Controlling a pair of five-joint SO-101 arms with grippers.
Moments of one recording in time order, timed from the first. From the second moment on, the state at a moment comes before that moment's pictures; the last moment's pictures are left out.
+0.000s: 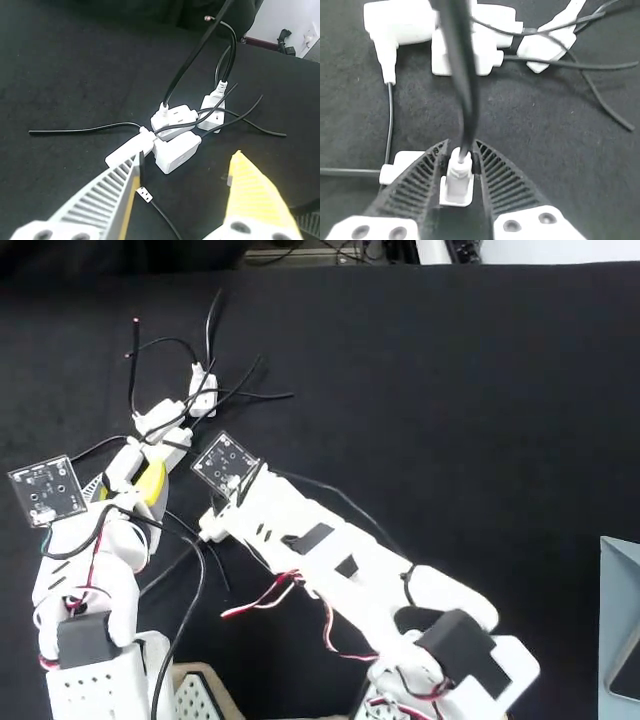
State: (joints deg) left arm -17.0 -92.5 75.0 51.0 7.8; right arm -42.2 -7.7 59.0 -3.6 13.7
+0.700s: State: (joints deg) left arm -17.0 -92.5 75.0 51.0 7.8; right arm -42.1 -3.3 61.5 -13.1 13.6
